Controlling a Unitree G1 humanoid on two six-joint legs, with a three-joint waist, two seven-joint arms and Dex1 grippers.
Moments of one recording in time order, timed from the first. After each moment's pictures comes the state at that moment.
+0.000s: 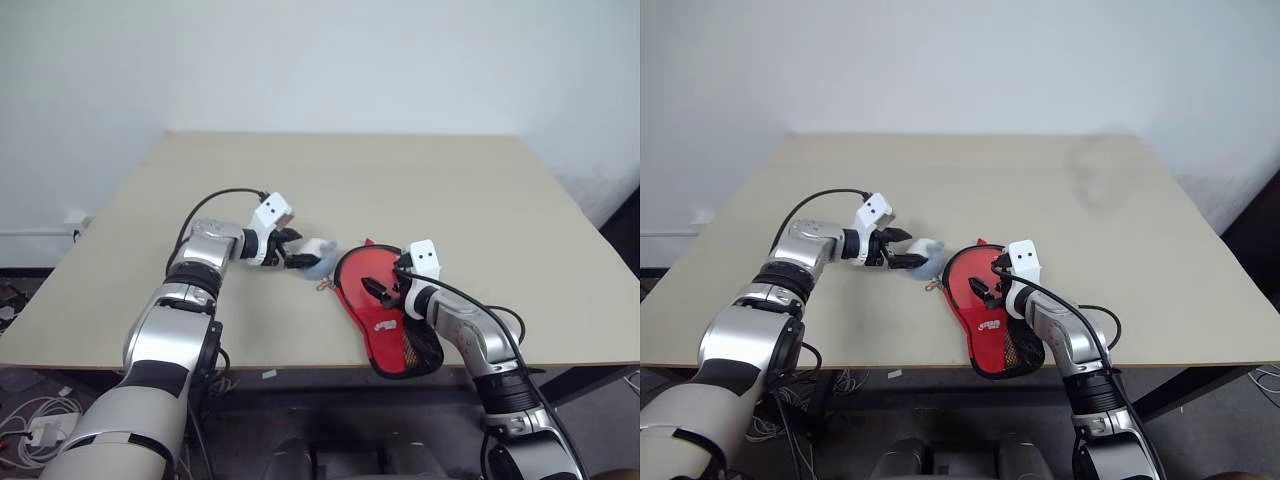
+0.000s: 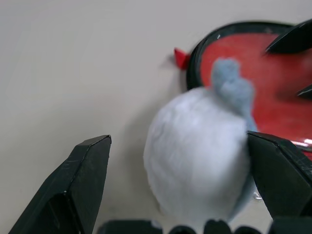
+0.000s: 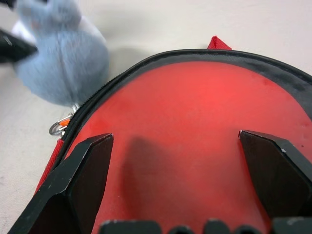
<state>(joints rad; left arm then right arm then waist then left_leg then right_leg) -1.04 0.41 -0.14 1.21 0.02 0.11 -1.10 -0.38 -0.15 0.11 0.02 0.29 0.74 0.30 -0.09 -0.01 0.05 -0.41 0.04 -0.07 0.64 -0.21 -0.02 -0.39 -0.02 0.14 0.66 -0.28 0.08</state>
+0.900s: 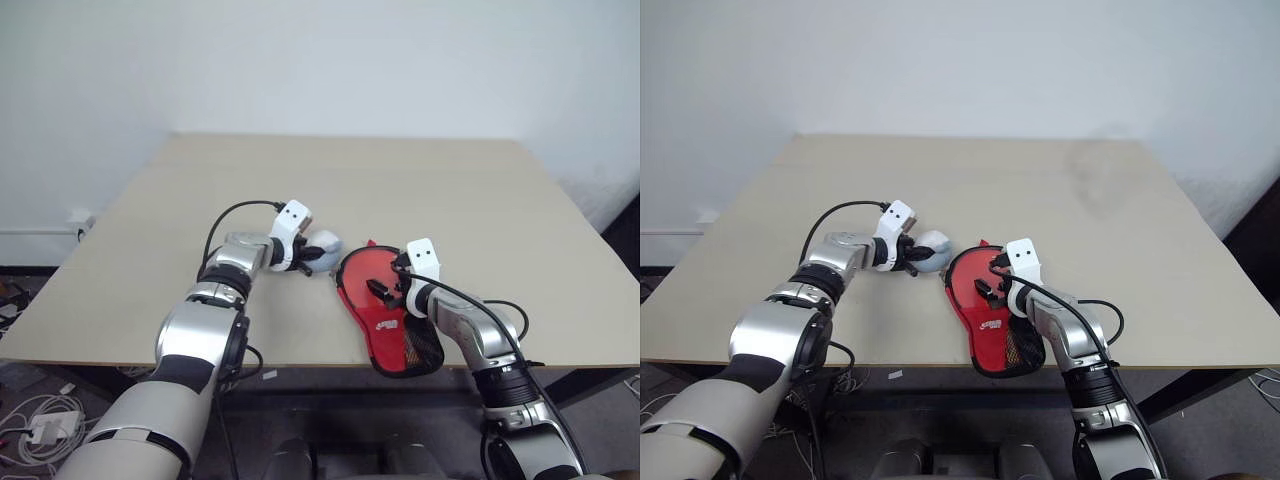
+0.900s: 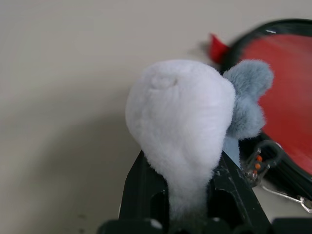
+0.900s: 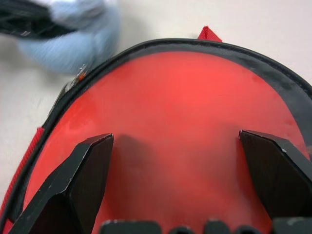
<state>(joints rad) -1.10 0.25 -0.06 1.33 0.07 0.15 -0.73 -0.42 -0.16 0.14 0.03 0.20 0.82 0.29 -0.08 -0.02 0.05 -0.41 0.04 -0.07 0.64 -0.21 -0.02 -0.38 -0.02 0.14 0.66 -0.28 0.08</state>
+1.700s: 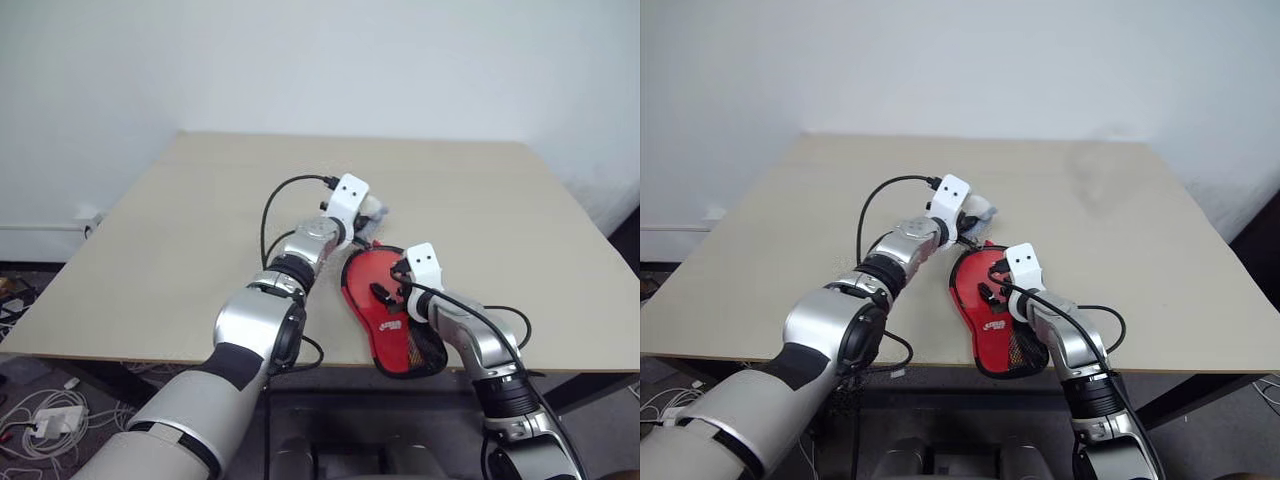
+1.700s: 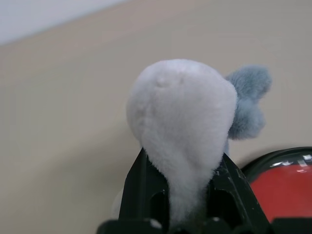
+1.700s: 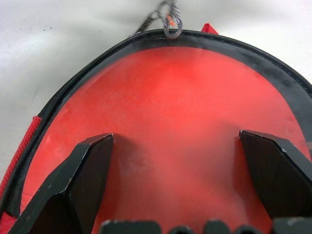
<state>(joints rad) -1.22 -0.02 0.03 1.39 0.12 0.01 -0.35 -0.37 -0.15 0.14 -0.02 0.14 0.83 0.27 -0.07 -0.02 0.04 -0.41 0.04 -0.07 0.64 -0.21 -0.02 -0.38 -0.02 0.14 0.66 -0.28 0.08</state>
